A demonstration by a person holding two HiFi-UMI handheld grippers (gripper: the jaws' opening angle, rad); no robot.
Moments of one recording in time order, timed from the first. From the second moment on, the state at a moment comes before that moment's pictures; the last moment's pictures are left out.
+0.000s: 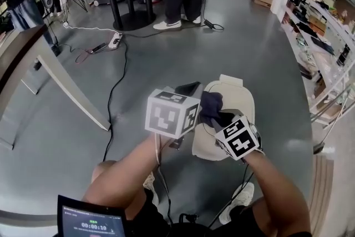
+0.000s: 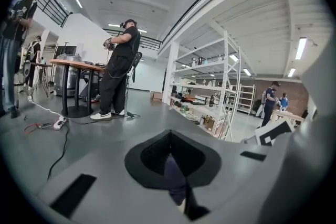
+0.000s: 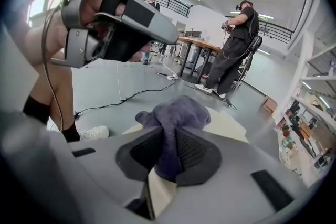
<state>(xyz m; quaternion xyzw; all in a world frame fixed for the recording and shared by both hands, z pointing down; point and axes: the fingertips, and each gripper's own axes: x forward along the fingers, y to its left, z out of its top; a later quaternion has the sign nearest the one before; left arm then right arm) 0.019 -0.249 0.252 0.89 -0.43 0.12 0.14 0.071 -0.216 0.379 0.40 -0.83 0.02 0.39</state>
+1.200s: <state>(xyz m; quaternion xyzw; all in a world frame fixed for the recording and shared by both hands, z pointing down) 0.028 -0.219 0.277 0.90 -0.38 0.15 0.14 0.166 -0.187 0.384 0.48 -0.78 0.07 0.41</state>
